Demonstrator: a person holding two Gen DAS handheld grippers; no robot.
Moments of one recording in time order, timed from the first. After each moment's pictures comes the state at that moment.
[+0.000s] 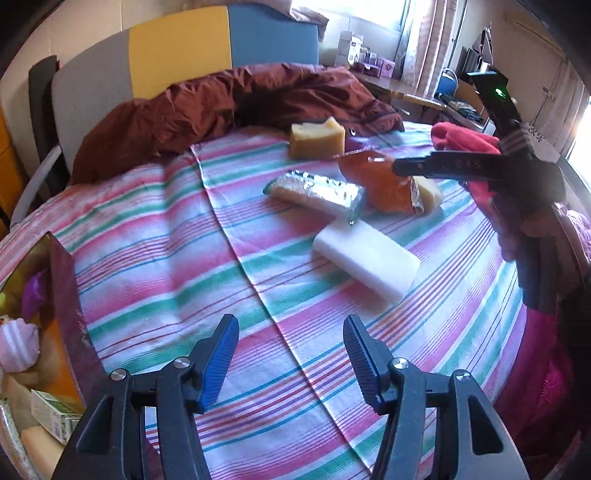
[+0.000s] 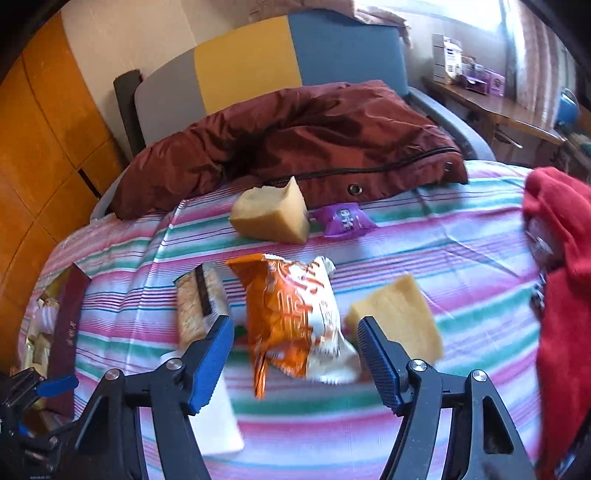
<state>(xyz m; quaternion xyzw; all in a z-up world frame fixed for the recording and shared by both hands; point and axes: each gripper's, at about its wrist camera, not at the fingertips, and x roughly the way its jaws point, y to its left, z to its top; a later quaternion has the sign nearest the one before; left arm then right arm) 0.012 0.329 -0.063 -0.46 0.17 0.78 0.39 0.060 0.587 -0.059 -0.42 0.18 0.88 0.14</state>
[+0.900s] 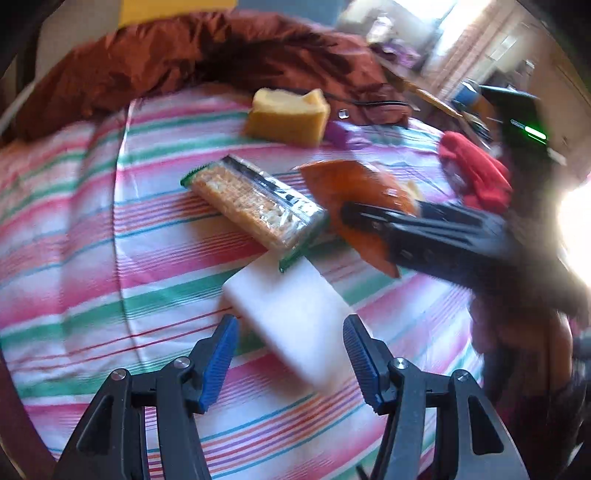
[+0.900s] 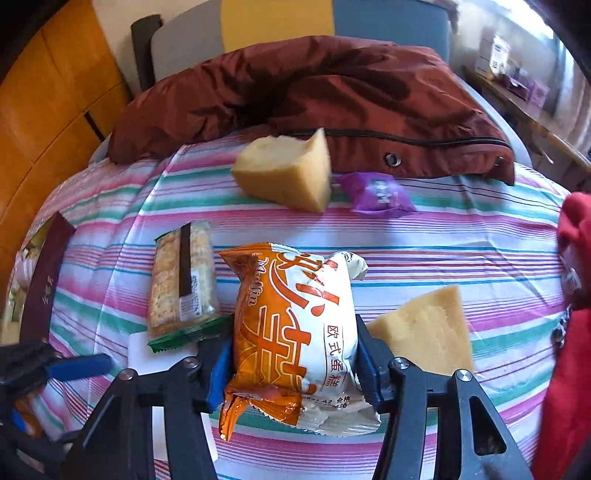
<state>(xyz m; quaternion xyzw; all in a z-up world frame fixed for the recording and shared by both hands) -0.020 0.428 -0.089 -0.58 0.08 0.73 0.37 0.029 0.589 -0.086 -0.49 0.14 0.86 0.10</state>
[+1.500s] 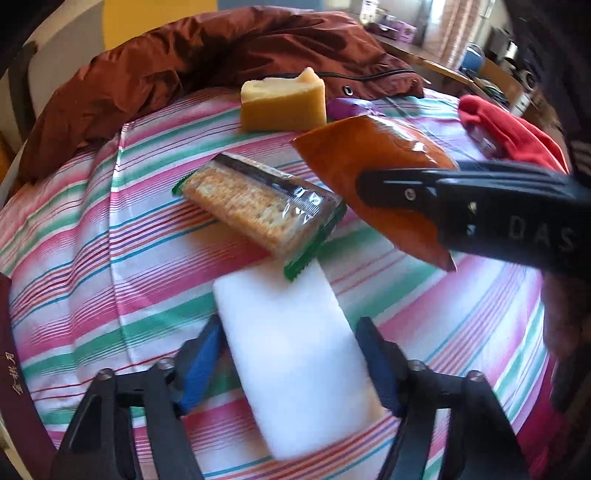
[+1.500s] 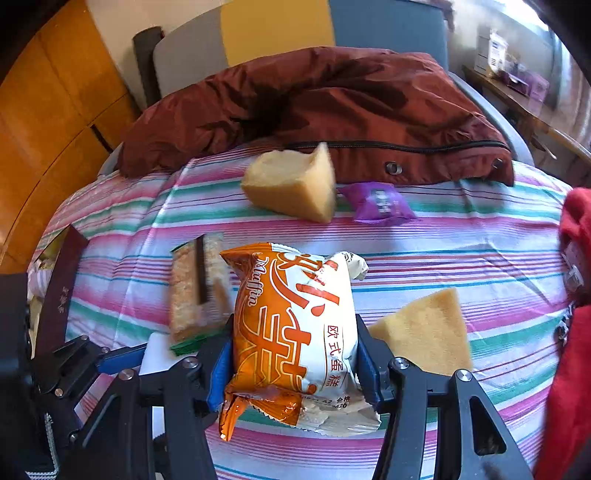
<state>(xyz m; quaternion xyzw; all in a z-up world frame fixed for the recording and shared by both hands) -0.001 0.444 -0.109 -0.52 0.19 0.75 0.35 0.028 0.586 -0.074 -0.48 0.15 0.86 0.08</state>
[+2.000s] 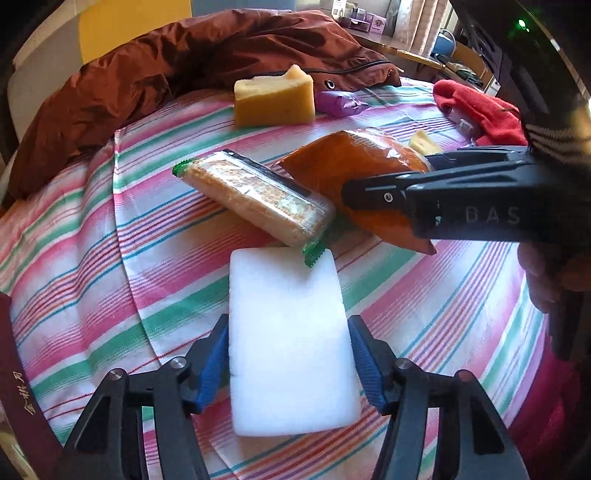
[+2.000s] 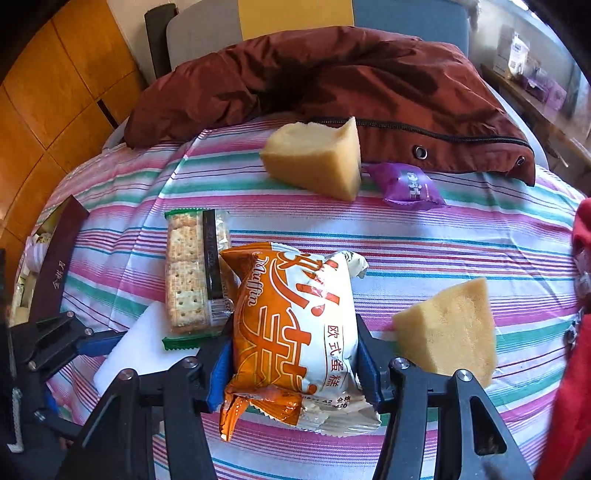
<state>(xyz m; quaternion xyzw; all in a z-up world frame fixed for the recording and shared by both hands) -0.003 0.424 -0.107 -0.51 0.22 0.74 0.39 0.016 0.574 -0.089 -0.51 0.14 0.85 0.06</state>
